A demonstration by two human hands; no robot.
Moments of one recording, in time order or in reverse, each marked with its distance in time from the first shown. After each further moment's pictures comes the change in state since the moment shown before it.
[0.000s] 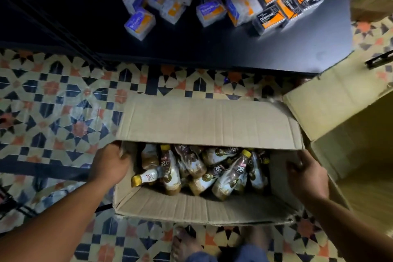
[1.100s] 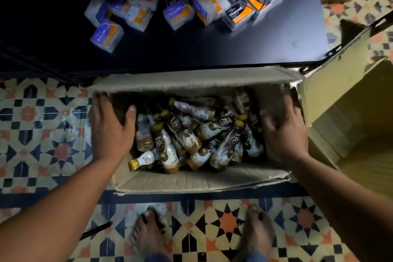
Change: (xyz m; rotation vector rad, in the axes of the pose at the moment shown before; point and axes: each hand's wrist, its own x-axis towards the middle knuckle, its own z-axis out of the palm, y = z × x) left_hand 0.030 0.106 -0.006 -0.164 0.321 0.362; right_hand 0.048 -0.057 -0.013 0.072 0.118 -0.263
